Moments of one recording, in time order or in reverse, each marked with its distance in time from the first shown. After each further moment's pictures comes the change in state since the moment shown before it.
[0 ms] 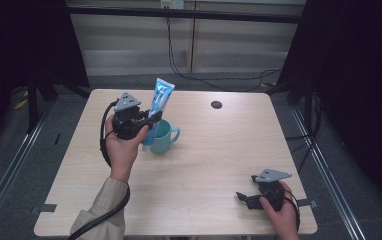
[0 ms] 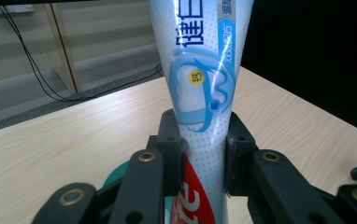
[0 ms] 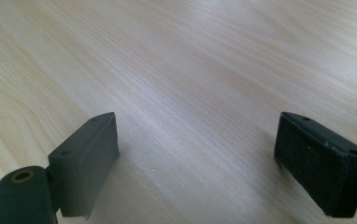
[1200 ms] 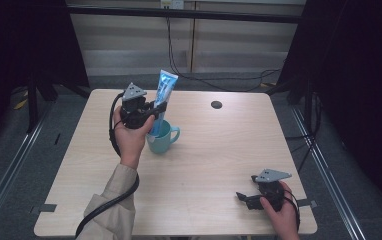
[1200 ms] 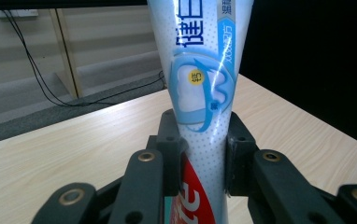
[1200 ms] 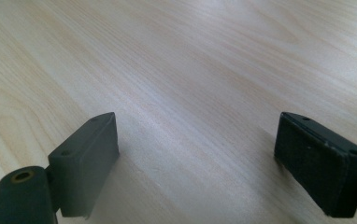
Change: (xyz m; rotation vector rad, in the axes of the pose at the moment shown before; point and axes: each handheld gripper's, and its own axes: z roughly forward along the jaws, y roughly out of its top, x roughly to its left) left arm 0.012 0.011 0.029 -0.025 0.012 -0.027; right arm 0.000 0.000 0.000 -0.001 0.001 -0.004
